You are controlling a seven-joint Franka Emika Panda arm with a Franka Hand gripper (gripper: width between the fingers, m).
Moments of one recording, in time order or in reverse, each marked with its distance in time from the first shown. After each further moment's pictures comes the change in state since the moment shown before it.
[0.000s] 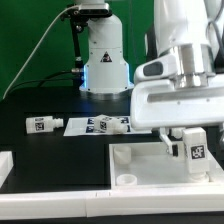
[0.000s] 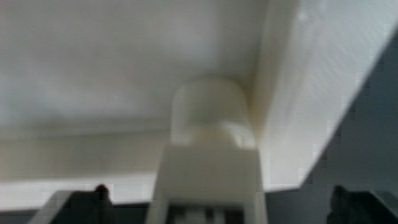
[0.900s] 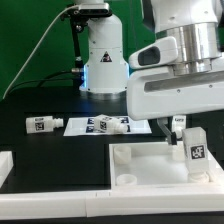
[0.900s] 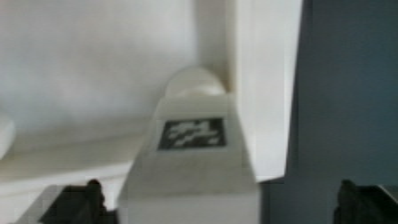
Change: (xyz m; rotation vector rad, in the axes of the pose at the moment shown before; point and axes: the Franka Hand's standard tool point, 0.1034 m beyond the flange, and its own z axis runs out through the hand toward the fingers) arm 0.007 -0.003 -0.010 0.052 -0.428 0.105
